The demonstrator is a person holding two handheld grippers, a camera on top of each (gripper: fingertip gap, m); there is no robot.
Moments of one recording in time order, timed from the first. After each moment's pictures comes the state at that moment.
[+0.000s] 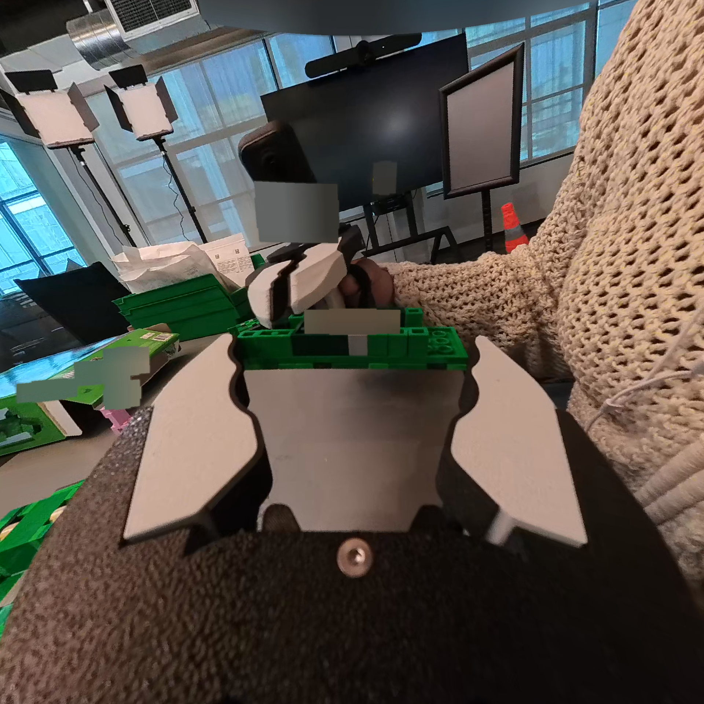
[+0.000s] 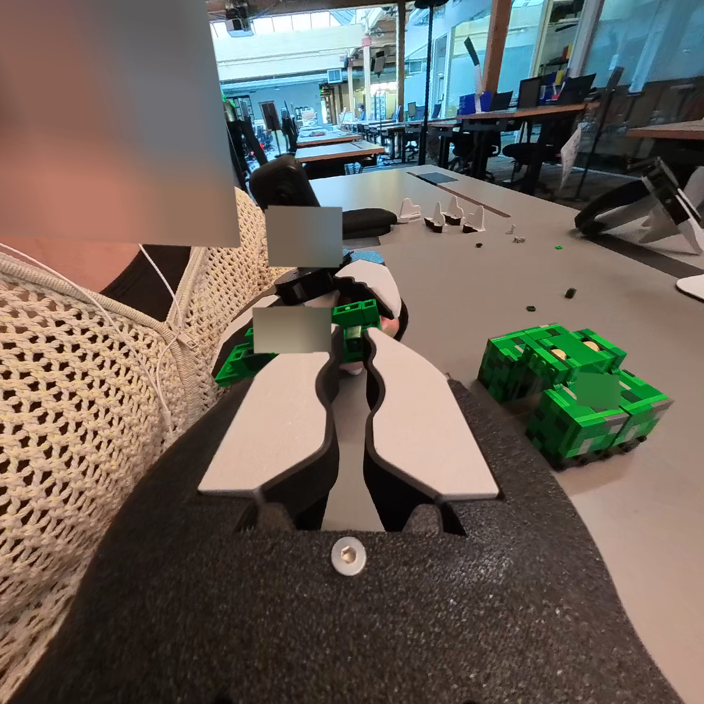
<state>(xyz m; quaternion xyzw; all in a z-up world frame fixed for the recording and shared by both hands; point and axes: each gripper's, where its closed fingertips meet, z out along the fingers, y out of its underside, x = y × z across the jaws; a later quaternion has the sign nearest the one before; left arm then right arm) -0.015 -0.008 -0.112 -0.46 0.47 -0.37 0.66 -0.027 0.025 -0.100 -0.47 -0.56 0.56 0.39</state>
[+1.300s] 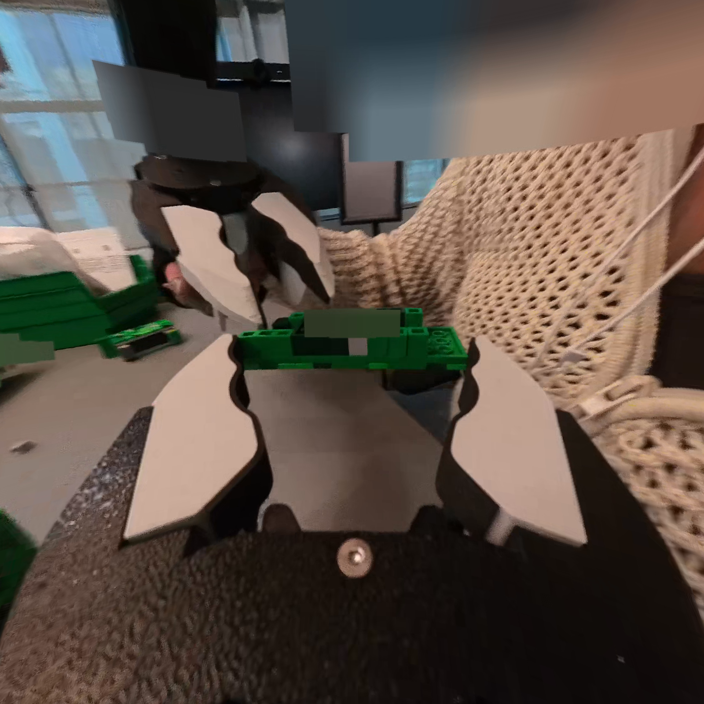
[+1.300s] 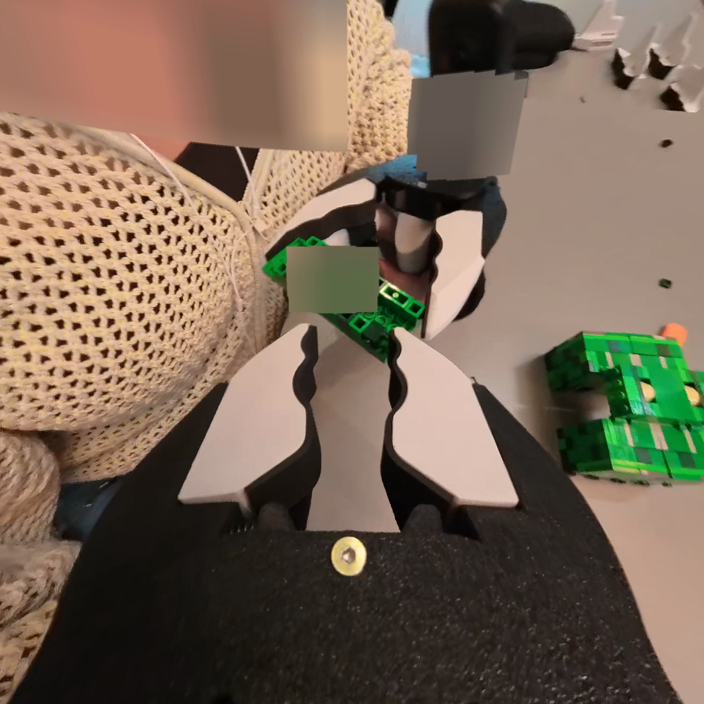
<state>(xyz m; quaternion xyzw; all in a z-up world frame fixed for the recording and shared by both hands) -0.018 -0.037 -0.111 -0.42 0.51 -0.51 0.55 -0.012 -0.011 -0.107 -0.41 -0.77 0.43 0.21</state>
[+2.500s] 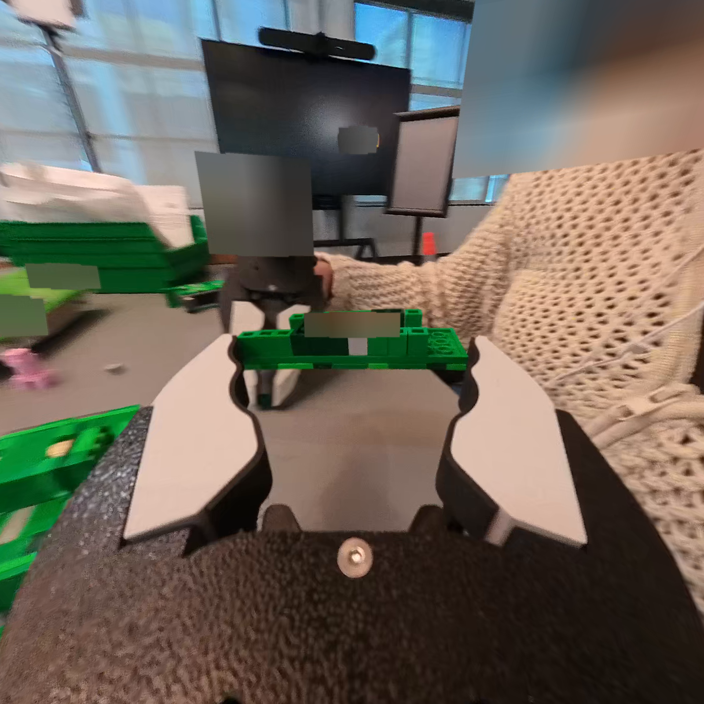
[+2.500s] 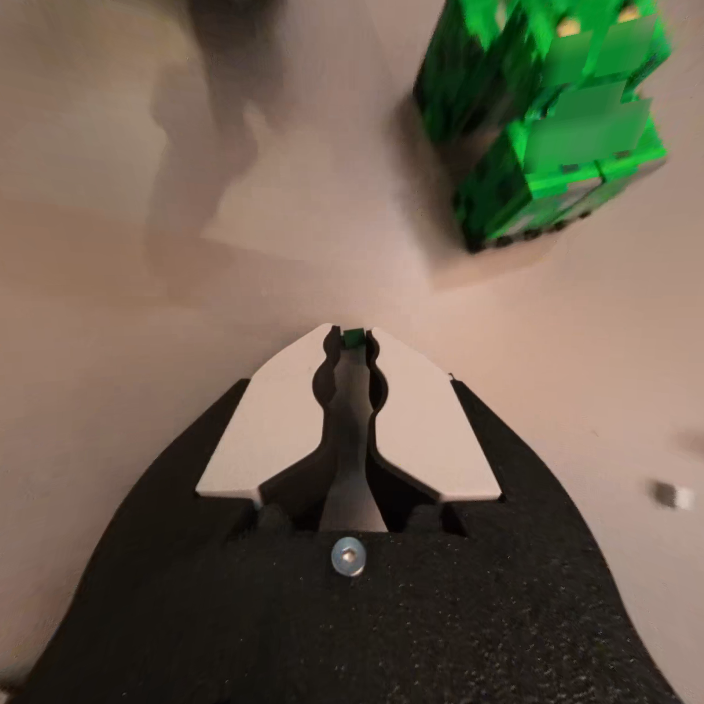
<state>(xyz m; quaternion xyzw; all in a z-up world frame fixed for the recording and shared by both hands) -0.054 0.017 -0.114 -0.49 0.46 -0.50 0.55 0.005 0.097 -0.221 -0.59 -0.73 0.22 0.26</state>
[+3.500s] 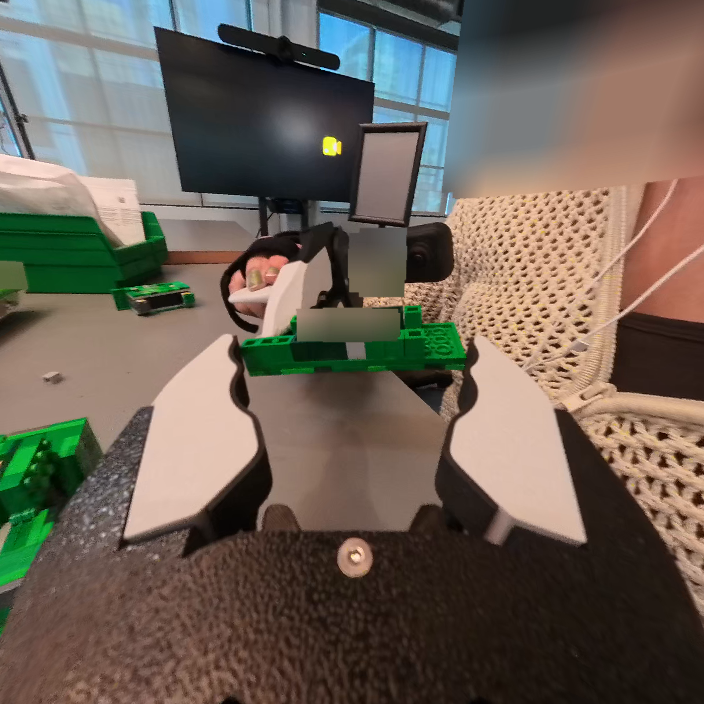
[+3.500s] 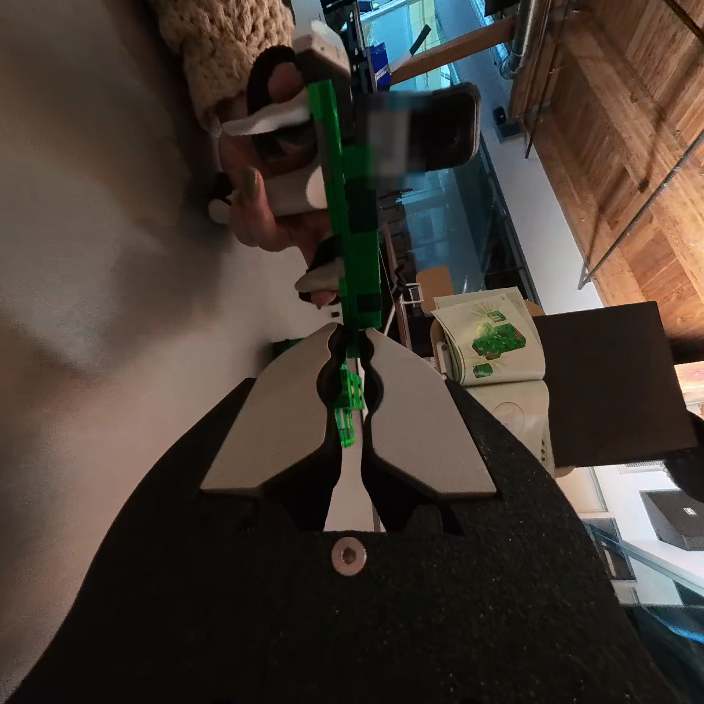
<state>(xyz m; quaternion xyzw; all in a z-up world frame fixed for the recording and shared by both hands) -0.052 0.002 -0.110 -0.47 0.46 -0.55 0.51 -0.060 0.046 -0.126 -0.19 -0.72 0.01 0.67</state>
